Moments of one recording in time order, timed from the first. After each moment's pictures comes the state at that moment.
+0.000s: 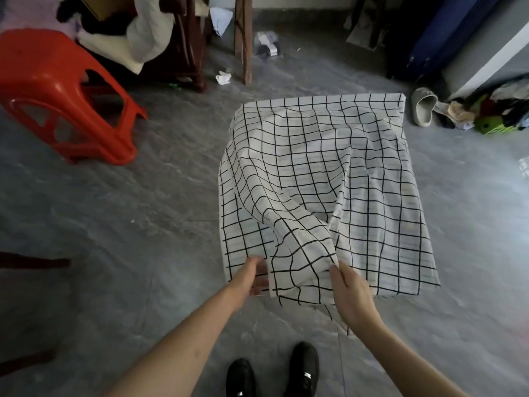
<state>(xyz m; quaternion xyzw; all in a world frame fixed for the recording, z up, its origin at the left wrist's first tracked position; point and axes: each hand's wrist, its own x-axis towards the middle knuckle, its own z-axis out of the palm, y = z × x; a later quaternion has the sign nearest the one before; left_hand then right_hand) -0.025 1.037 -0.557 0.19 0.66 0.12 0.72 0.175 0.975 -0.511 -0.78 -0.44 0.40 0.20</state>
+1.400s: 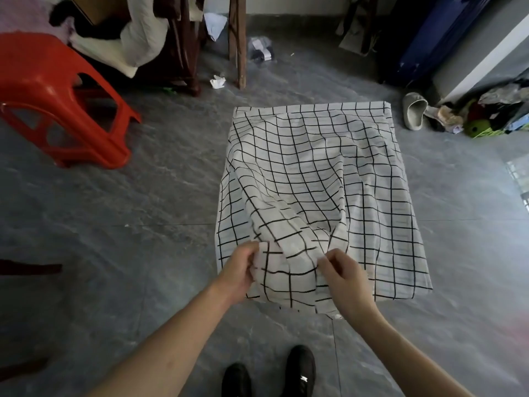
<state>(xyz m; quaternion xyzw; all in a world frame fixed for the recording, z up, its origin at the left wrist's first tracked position) -0.018 1.055 -0.510 0.20 0.53 0.29 0.77 0.174 0.991 -0.481 -0.74 -0.42 0.43 0.30</state>
